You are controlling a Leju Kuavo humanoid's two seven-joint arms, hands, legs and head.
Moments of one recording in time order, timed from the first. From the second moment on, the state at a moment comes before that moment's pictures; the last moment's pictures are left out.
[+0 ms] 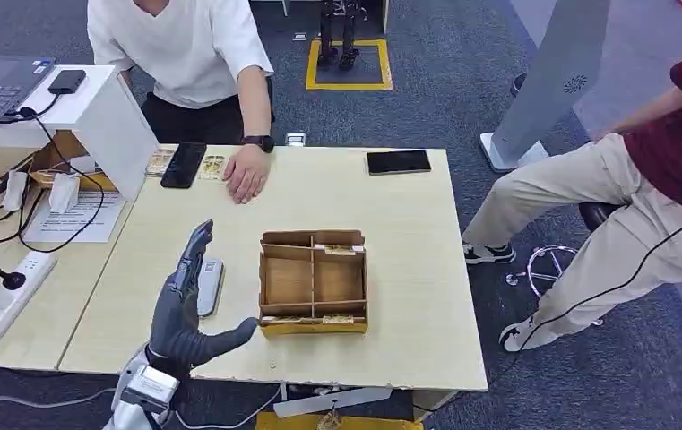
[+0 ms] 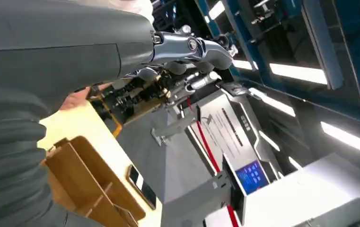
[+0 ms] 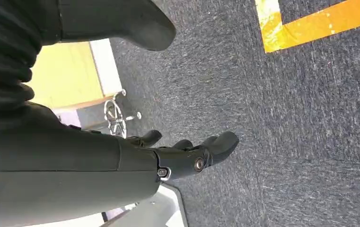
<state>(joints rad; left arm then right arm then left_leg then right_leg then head) -0.06 0.12 -0.48 -1.64 -0.20 0.21 -0.70 -0.05 0.15 -1.33 -0.36 1.29 -0.20 0.09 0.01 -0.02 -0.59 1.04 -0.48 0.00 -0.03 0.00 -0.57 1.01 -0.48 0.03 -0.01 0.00</state>
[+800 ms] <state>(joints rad) -0.10 0.14 -0.59 -1.60 -0.38 0.25 -0.70 -0.05 0.15 -1.33 -0.36 1.31 -0.21 0.09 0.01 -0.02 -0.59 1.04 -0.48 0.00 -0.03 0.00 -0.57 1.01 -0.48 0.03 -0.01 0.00</state>
